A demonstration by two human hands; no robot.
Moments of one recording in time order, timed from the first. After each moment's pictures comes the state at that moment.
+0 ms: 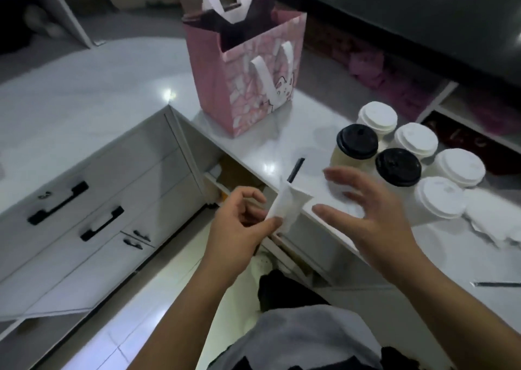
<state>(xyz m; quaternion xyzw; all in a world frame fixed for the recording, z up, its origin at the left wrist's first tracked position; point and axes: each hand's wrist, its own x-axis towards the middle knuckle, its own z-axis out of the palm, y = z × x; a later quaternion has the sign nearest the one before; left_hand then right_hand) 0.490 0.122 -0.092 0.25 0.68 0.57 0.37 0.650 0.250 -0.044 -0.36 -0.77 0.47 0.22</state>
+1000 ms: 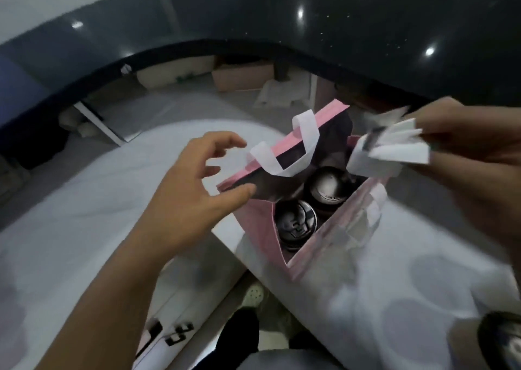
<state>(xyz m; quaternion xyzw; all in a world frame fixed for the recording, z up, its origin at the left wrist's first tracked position) 0.153 0.336 0.024 0.45 0.78 0.39 0.19 0.375 0.537 0.035 -0.16 -0.80 0.44 0.38</state>
